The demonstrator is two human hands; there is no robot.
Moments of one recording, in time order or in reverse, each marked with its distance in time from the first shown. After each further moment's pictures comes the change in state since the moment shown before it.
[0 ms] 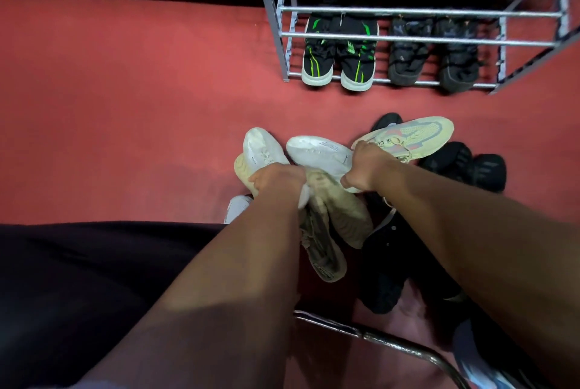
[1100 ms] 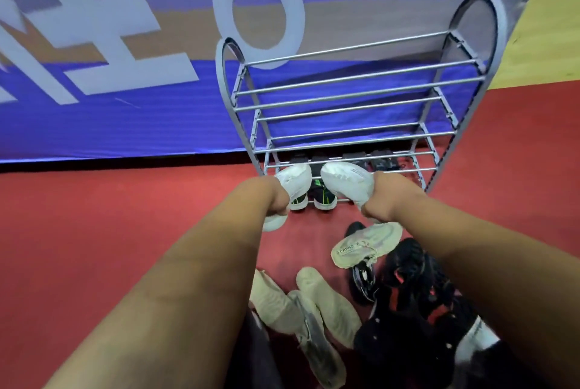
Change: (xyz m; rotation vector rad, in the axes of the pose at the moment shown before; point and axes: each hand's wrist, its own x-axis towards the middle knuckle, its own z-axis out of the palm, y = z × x) left_hand -0.253 0.109 -0.204 0.710 0.196 0.593; right_hand -0.137 0.055 -0.195 0.081 0.444 0.012
